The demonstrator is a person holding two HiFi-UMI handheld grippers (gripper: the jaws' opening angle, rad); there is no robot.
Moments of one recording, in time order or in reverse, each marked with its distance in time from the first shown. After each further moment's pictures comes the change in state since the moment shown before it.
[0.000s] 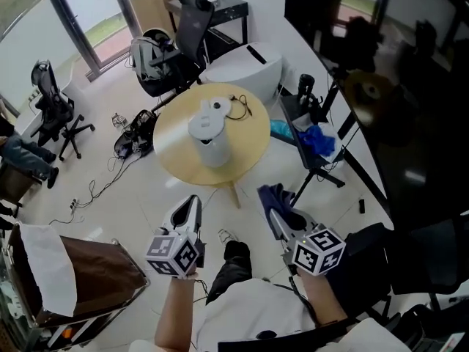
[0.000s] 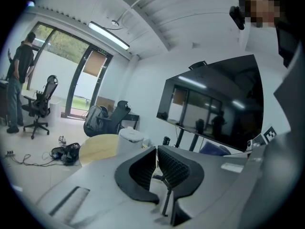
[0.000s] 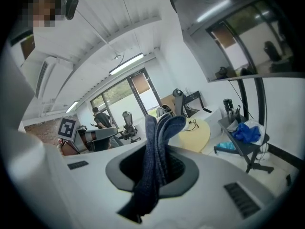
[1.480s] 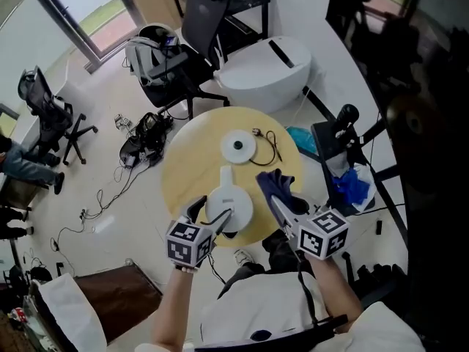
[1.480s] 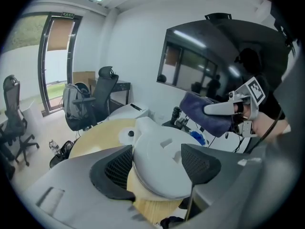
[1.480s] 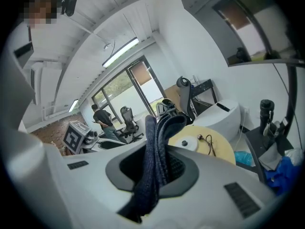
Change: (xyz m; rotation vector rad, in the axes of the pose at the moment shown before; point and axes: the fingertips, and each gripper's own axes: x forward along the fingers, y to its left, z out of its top) left arm 0.261 0.137 0.004 0.176 0.512 -0.101; right arm 0.284 -0.115 0.135 0.012 0.143 0.104
